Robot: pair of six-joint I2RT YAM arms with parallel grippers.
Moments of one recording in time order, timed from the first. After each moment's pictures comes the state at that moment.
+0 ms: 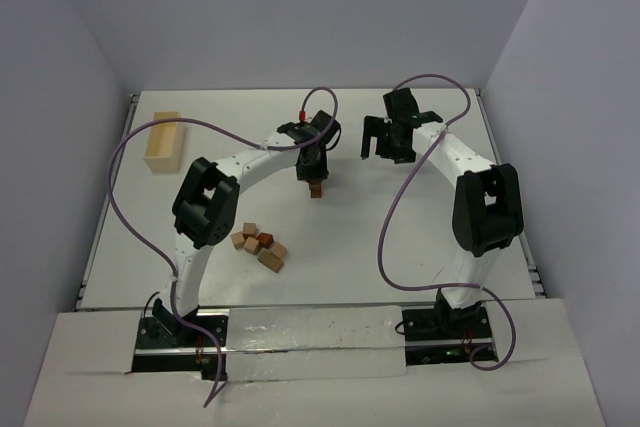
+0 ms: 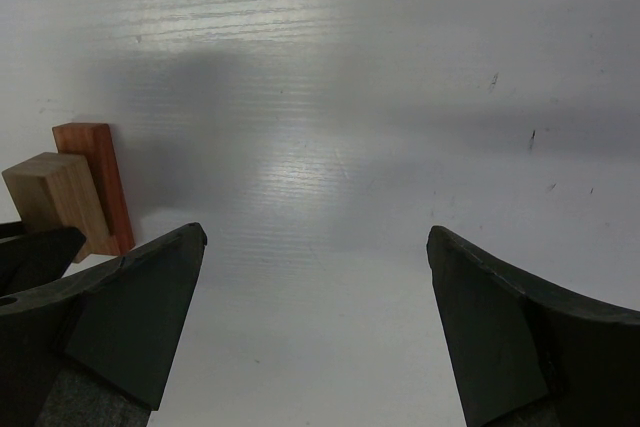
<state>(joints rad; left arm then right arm) -0.74 2.18 1.81 -0.77 -0.23 -0.67 0.25 1.81 1.41 -0.62 0.01 0.35</state>
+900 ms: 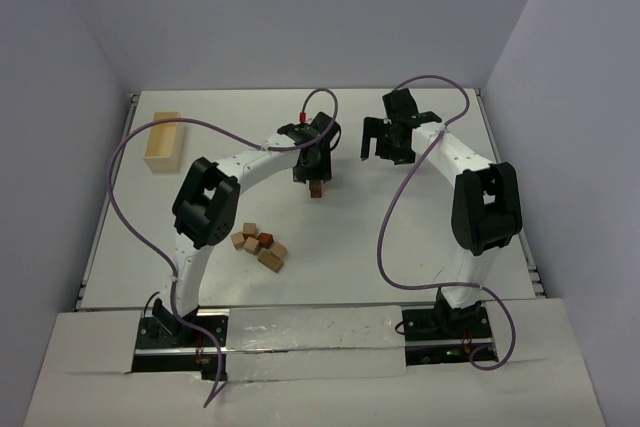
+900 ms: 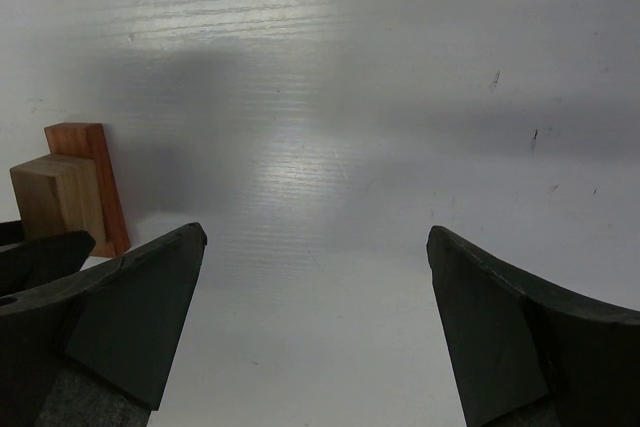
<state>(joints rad) -0.74 2.18 1.80 -0.76 -0.23 -0.67 0.25 1.82 1.41 -0.62 0.01 0.35</state>
